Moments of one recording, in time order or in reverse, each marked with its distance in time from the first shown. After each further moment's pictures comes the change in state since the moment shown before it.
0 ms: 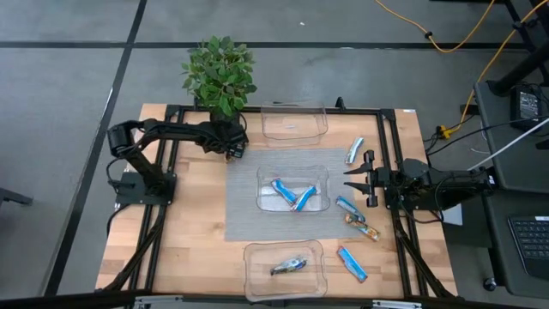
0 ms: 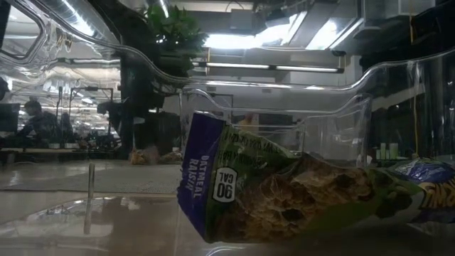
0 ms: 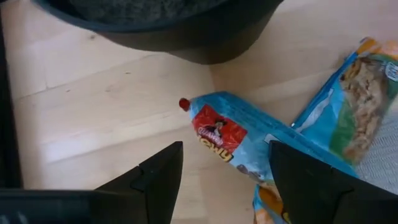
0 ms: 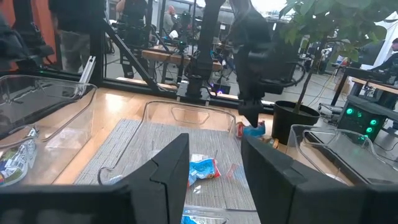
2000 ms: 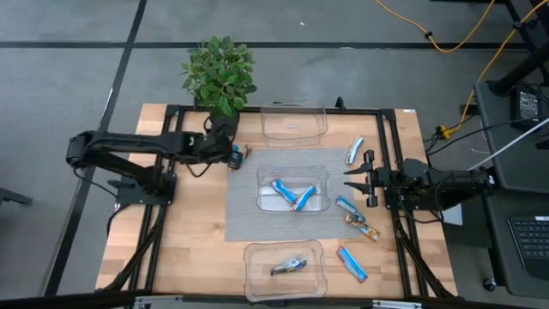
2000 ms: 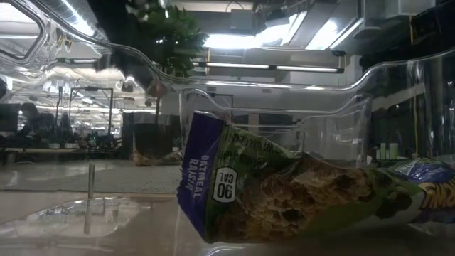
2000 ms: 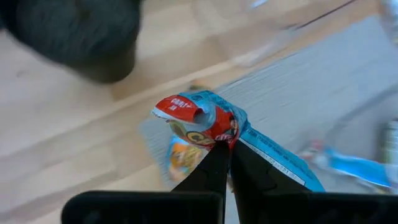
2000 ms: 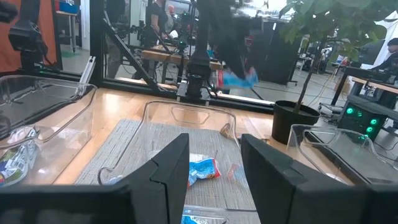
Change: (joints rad) left arm -0.320 -0.441 0.032 -0.045 -0.004 -0.077; right arm 0.000 0.000 0.000 0.000 0.000 0.003
